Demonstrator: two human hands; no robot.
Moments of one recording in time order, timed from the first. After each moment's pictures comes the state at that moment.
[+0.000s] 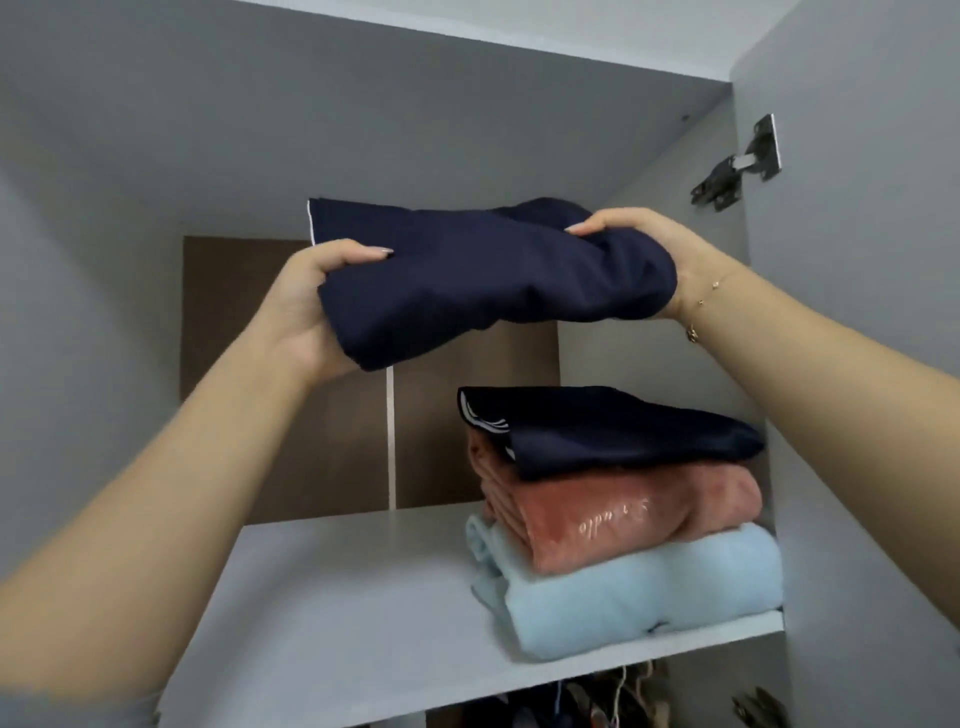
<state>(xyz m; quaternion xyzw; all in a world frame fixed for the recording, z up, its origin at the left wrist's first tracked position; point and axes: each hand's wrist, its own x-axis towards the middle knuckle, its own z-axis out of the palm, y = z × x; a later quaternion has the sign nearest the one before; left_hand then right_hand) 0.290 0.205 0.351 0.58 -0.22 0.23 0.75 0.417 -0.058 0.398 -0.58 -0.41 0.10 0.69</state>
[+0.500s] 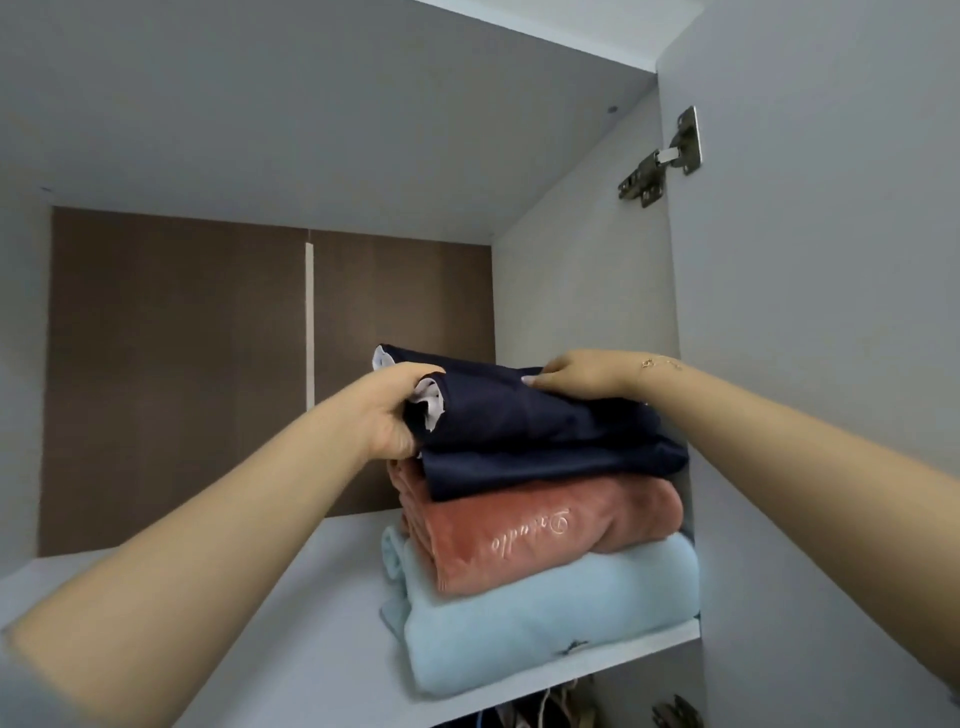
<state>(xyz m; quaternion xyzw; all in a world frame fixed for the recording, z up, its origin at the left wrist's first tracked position) 0.405 0.112 0.299 0.64 0.00 0.10 0.76 0.508 -0.080 0.329 -0.95 -0.25 -0.13 0.15</state>
